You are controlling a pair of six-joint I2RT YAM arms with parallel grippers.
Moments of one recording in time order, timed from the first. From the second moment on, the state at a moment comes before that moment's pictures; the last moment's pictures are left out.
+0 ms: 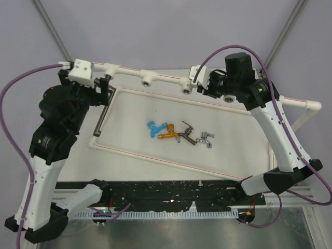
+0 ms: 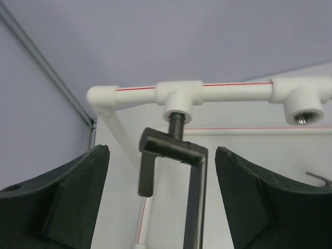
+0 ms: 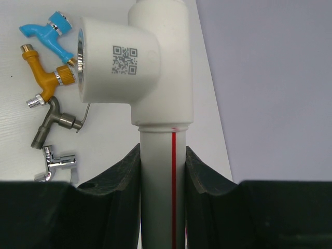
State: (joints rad) left arm -0.49 1.00 1.56 -0.66 -0.30 0.22; right arm 0.45 1.43 1.82 -0.96 -0.33 -0.94
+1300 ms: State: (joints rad) left arm -0.52 1.16 1.53 -0.61 -0.36 0.35; right arm 0.44 1.43 1.82 -0.96 -0.32 -0.94
